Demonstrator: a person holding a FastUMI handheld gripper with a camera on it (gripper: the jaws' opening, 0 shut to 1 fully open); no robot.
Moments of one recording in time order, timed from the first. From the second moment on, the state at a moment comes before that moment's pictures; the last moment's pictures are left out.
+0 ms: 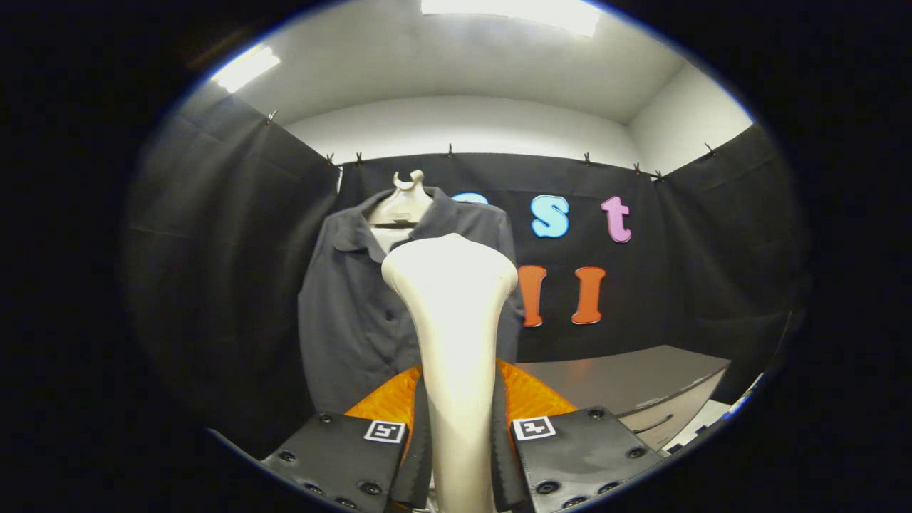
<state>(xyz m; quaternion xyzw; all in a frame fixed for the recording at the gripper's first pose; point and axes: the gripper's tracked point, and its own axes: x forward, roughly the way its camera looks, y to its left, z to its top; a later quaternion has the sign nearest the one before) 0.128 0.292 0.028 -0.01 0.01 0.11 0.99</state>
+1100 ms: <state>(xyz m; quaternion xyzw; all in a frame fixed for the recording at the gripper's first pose) 0.257 0.479 -0.005 -0.03 0.06 0.10 0.99</state>
